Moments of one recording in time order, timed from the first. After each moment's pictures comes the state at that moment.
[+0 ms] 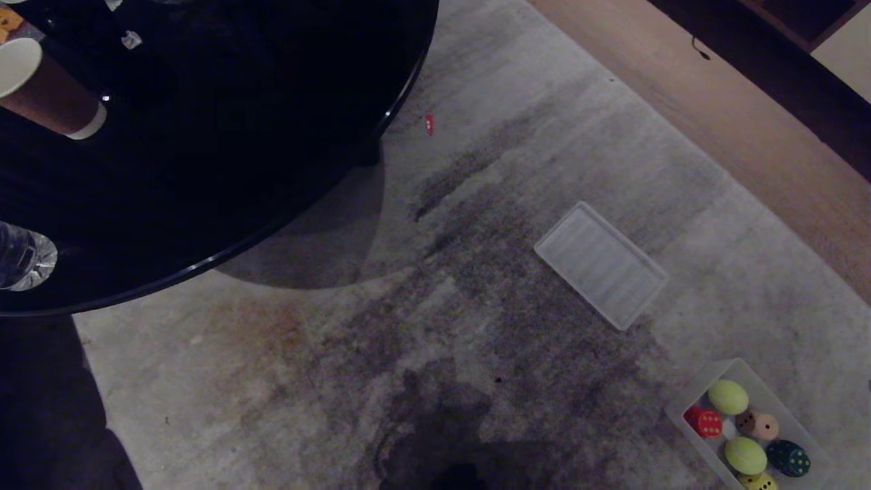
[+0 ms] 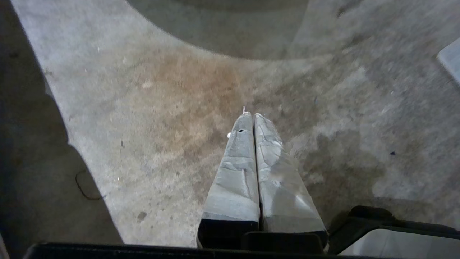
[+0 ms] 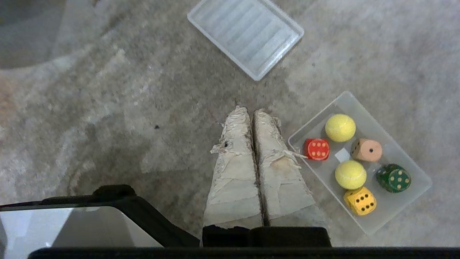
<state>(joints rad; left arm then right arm) -0.01 0.00 0.00 0.00 0.06 -0.09 0.01 0.00 0.00 -0.02 -0.01 0.07</state>
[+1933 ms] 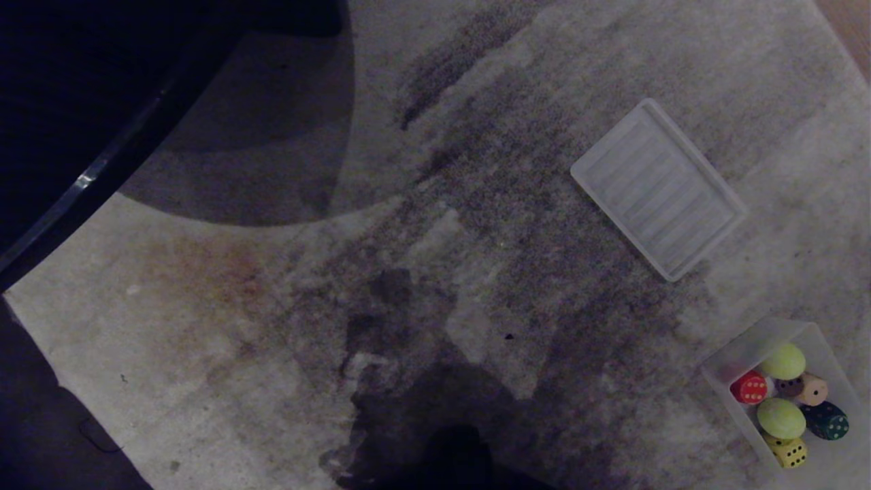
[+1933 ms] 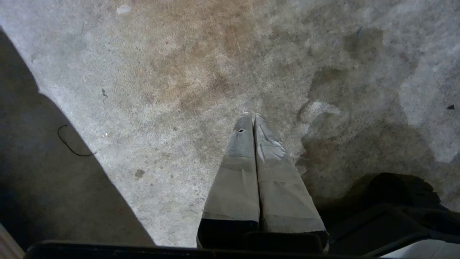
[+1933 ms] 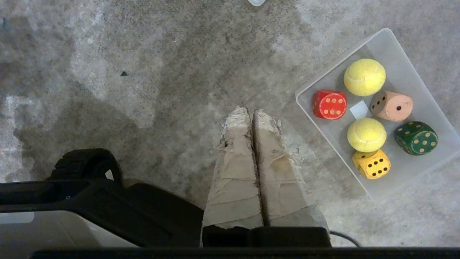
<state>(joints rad) -0.01 0.00 0.00 0.00 0.06 -0.09 0.01 0.00 0.00 -0.01 -0.01 0.06</state>
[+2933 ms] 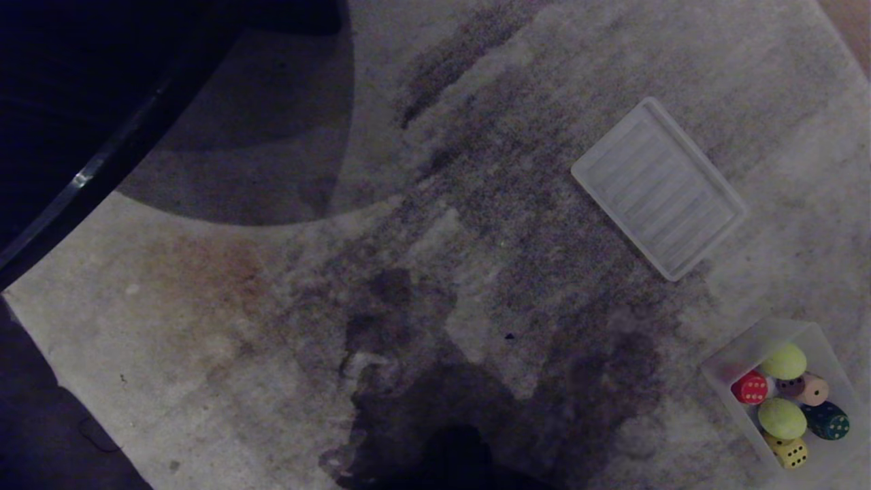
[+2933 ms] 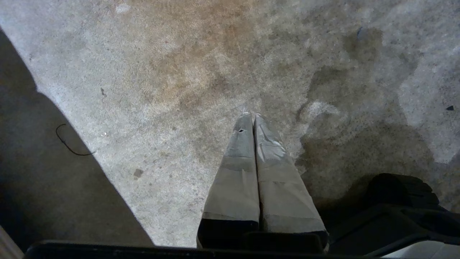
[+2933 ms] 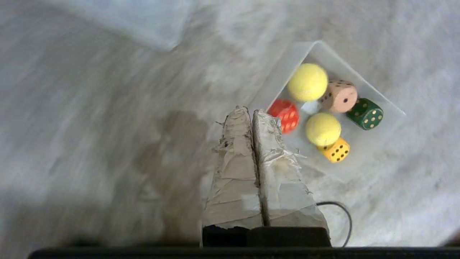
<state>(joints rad) -0.01 0.00 0.00 0.00 0.06 -0.10 -0.07 0.96 -0.40 -0.28 -0.28 0.28</state>
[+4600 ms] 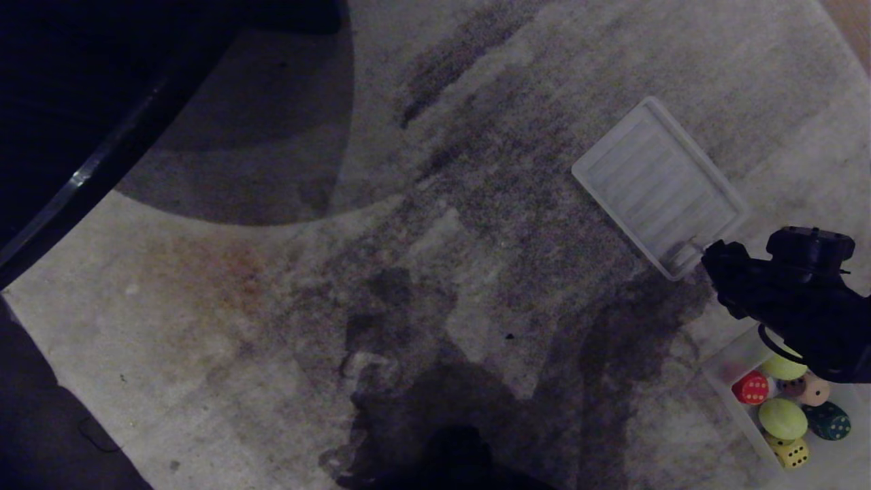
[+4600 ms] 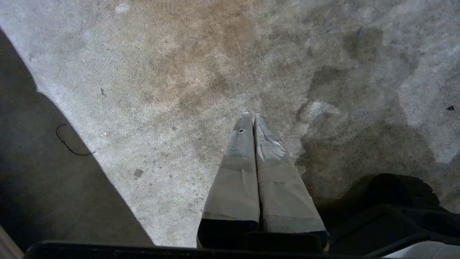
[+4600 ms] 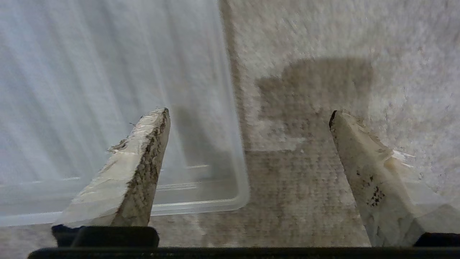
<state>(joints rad) -0.01 0.00 0.00 0.00 0.06 -0.10 -0.13 2.00 -0.72 -1.07 -0.08 0.92</state>
